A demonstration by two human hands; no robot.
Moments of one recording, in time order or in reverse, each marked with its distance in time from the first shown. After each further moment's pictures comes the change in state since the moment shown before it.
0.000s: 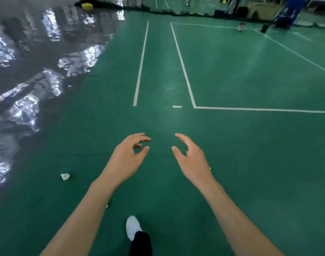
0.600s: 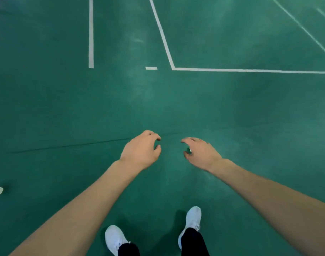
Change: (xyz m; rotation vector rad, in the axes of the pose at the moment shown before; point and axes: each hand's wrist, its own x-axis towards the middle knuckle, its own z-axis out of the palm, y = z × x) left_hand 0.303 -0.215 0.198 0.448 -0.498 0.035; right_hand 0.288 0.242 0.072 -0.893 -0.457 0.213
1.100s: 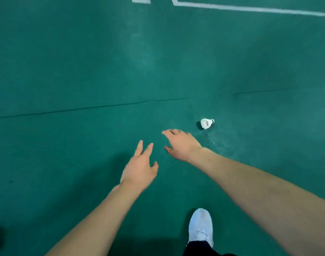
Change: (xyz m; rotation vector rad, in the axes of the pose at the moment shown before) left_hand 0.189 -0.140 0.477 -0.203 -0.225 -0.333; right_hand 0.306 0.166 0.410 -0.035 -0.139 -0.126
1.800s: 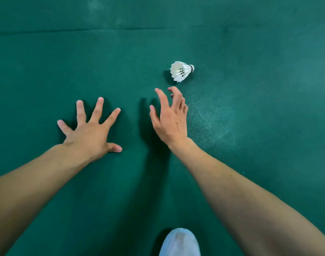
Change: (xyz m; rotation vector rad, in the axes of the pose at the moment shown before) left_hand 0.238 -0.026 0.191 0.613 -0.108 0.040; right_hand 0.122 0.205 0.254 0.134 0.843 0.279
